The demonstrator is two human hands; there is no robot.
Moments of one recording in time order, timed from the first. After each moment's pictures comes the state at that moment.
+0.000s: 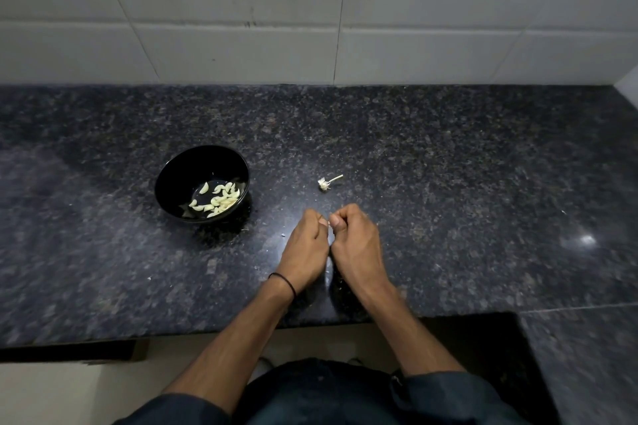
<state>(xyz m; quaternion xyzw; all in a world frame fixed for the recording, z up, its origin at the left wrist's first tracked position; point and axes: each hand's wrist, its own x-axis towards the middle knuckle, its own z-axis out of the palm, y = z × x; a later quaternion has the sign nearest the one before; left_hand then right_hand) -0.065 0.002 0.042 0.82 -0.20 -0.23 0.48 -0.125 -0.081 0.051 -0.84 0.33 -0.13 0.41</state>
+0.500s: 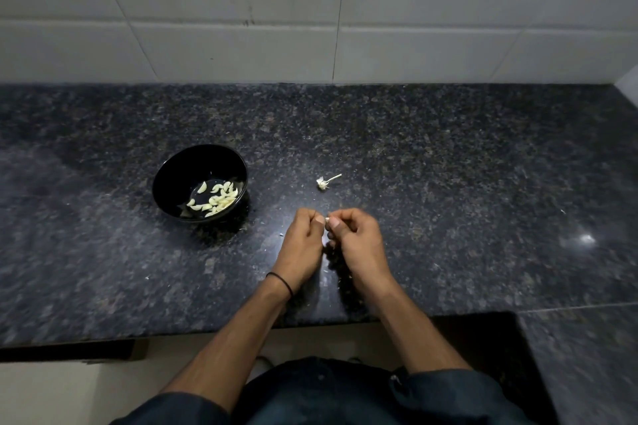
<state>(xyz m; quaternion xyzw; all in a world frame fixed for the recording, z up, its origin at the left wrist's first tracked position) -0.063 0.000 0.031 0.78 -0.14 -0.25 0.56 -0.125 -0.086 0.042 -0.66 0.37 -0.13 0.64</state>
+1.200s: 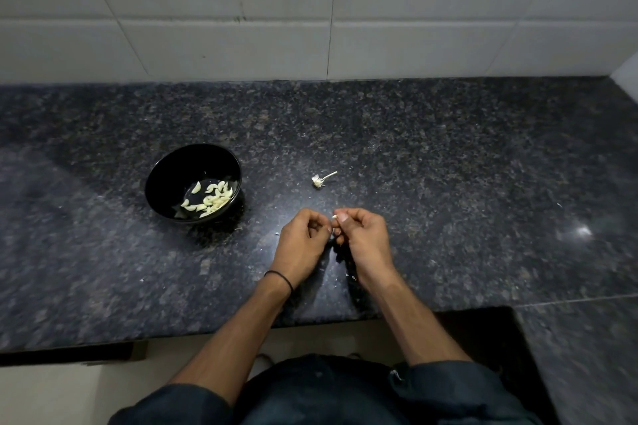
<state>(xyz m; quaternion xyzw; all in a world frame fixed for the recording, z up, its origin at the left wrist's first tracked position) -0.055 -0.004 0.006 0.79 -0.17 -0.24 0.54 -0.124 -0.100 0.030 -0.57 0.39 -0.15 0.70</state>
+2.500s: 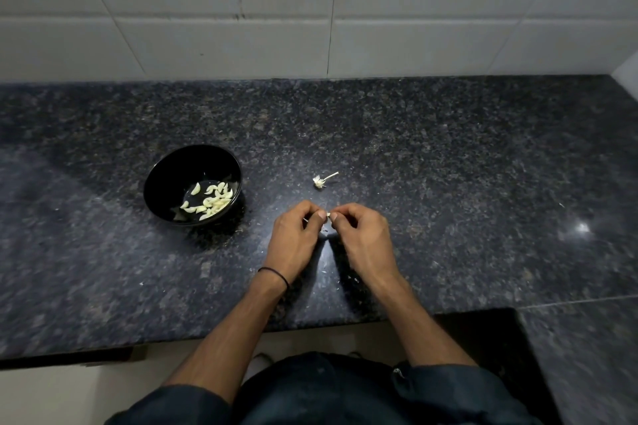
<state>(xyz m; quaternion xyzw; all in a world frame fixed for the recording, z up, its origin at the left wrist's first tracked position) -0.041 0.002 0.020 0.80 -0.21 -0.20 0.53 -0.127 -0.105 0.042 -0.79 0.33 -0.16 0.49</state>
